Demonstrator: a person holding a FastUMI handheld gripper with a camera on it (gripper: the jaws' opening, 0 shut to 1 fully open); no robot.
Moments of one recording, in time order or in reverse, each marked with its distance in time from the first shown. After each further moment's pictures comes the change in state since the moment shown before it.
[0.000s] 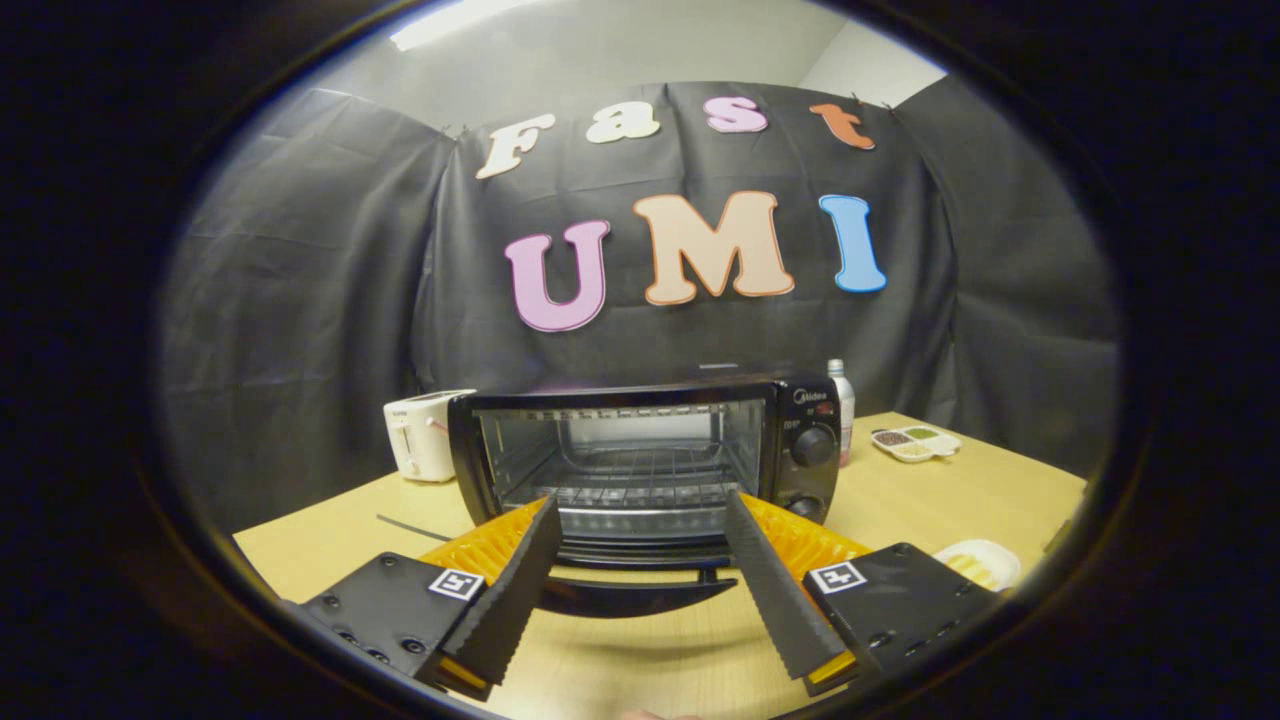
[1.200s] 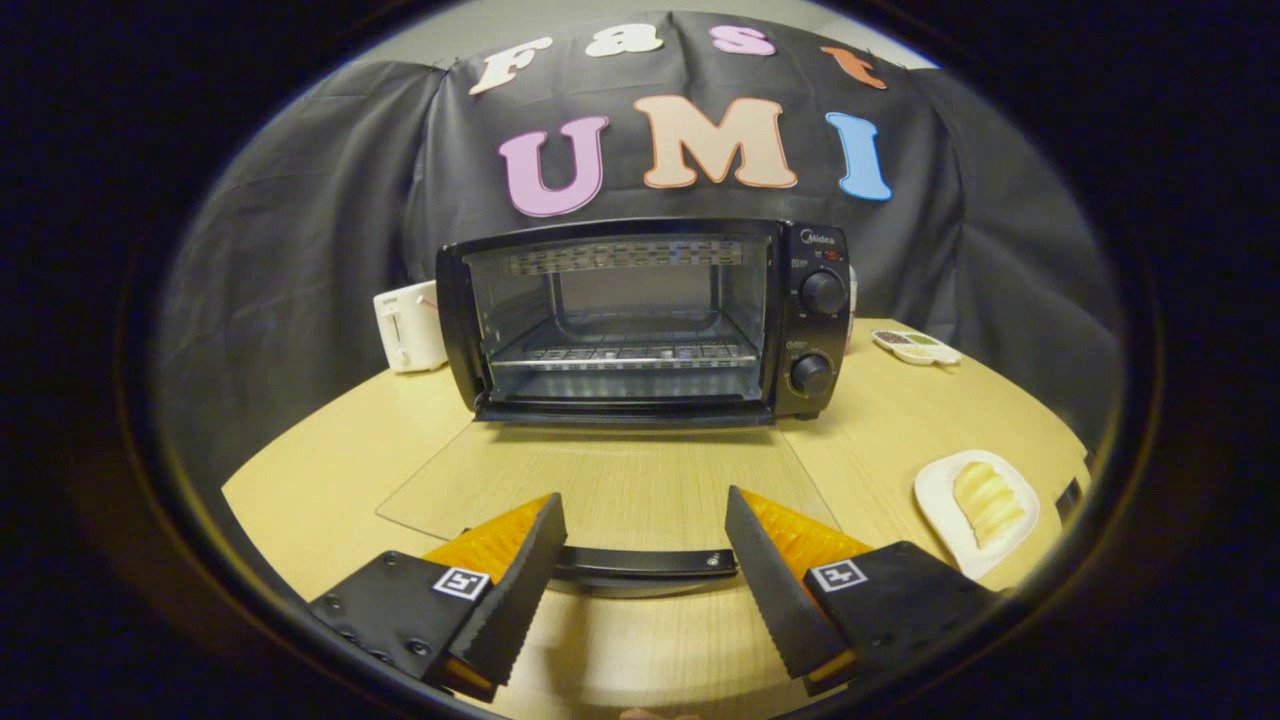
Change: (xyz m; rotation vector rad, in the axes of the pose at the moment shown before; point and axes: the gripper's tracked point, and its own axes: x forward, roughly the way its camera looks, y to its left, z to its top) arm -0.026 -0.009 -0.094 -0.031 0.296 -0.001
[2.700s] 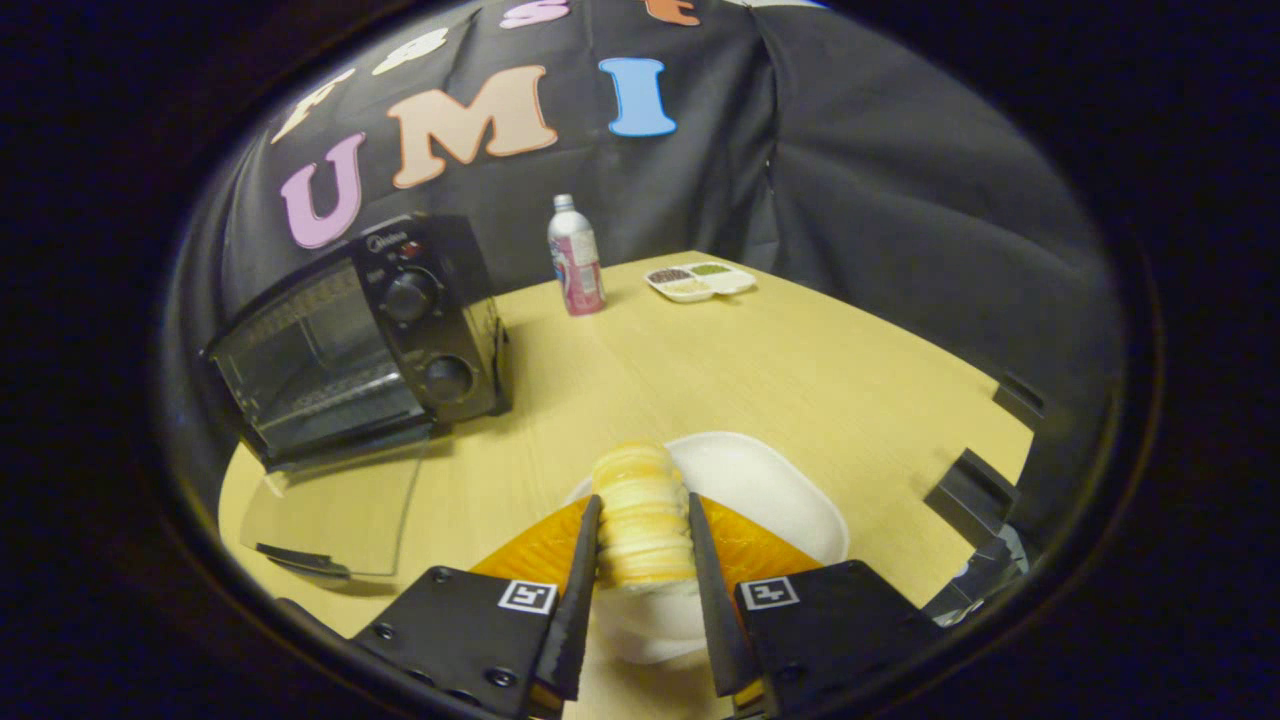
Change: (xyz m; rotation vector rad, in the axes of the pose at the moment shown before) arm -0.012 -0.227 0.005 0.249 0.123 -0.360
